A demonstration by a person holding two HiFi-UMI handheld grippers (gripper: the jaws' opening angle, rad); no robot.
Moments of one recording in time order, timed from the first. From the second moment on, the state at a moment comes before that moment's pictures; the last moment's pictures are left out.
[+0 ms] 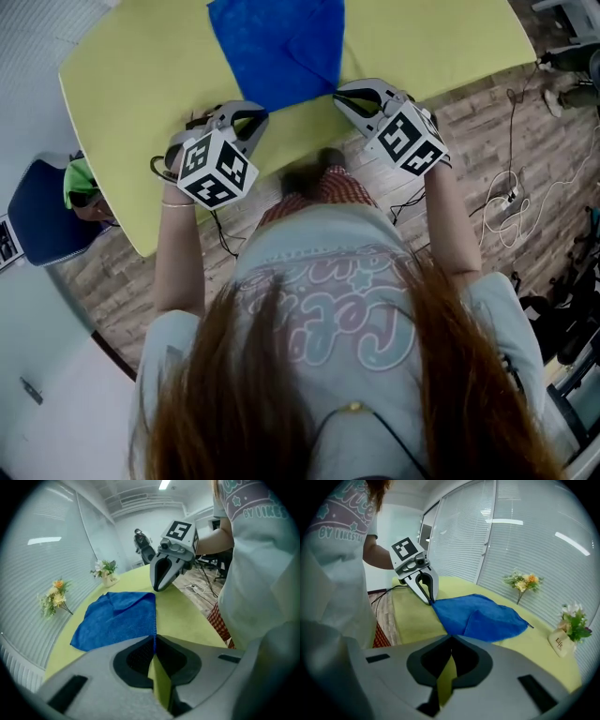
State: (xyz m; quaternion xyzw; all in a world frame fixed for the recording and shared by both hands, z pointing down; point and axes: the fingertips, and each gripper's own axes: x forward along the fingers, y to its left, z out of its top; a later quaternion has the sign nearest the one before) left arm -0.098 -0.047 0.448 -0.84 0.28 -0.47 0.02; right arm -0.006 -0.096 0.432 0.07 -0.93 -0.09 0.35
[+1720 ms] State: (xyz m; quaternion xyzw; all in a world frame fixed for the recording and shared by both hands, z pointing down) left arm -0.099 -0.025 0.434 -0.86 0.29 -0.43 0.01; right arm 0.002 -0.066 0.426 0.04 -0.93 -0.15 0.35
